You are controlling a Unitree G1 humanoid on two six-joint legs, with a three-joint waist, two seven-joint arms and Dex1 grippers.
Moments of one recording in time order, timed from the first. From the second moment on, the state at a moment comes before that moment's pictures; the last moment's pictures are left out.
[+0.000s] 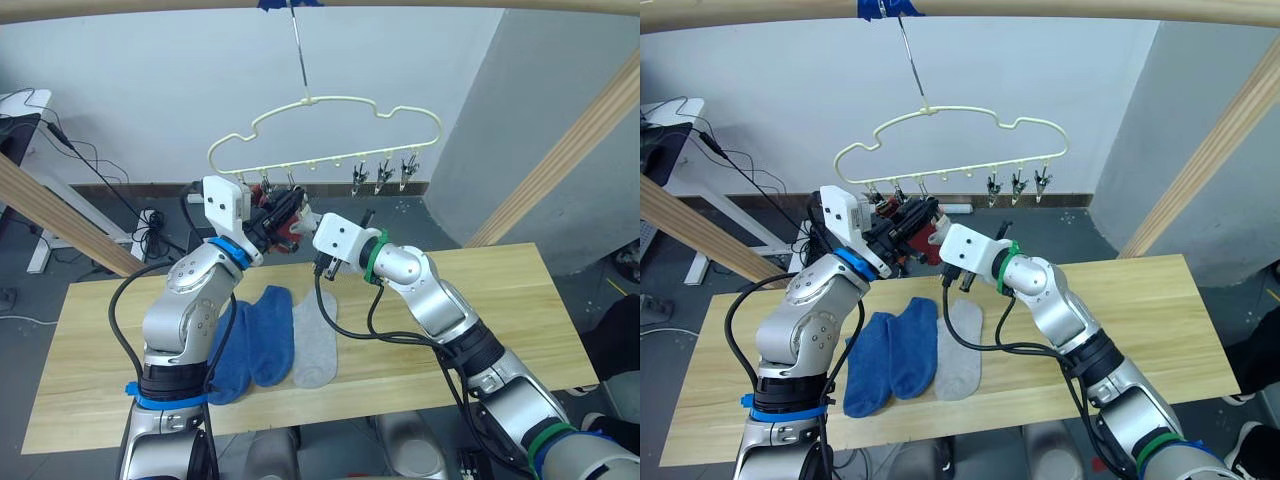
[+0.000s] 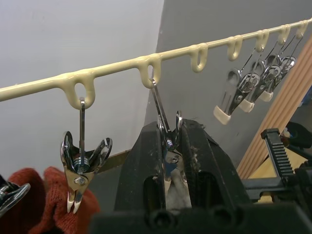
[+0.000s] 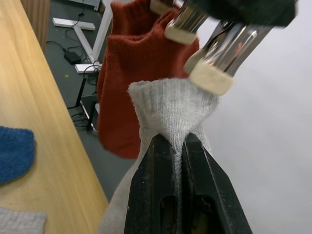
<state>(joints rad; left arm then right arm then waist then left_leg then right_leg) -0.43 0.31 0.12 -0.19 -0.50 0.45 -0.47 -0.69 -0.17 0.45 0.09 -0.30 0.23 0.48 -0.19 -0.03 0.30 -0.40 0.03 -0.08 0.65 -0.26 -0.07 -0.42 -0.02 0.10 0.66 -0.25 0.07</state>
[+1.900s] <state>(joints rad) -0.25 0.55 0.09 -0.24 -0.39 0.27 -0.72 -0.35 -0.27 0.29 -0.43 -0.17 0.57 0.59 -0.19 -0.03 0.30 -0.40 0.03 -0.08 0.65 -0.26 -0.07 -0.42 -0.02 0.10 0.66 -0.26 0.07</state>
